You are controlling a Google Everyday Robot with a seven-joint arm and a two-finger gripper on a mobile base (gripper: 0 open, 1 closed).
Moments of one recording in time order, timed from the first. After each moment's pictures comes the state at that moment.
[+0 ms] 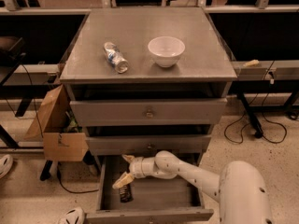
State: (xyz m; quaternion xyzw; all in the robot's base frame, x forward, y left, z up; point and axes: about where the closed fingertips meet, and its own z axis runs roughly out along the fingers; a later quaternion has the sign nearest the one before) arm 0.615 0.143 0.306 -0.52 0.66 0.36 0.41
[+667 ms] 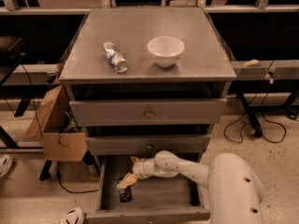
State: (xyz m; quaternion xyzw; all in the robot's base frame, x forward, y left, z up) arm 0.620 0.123 0.261 -0.50 0.73 0.33 0.34
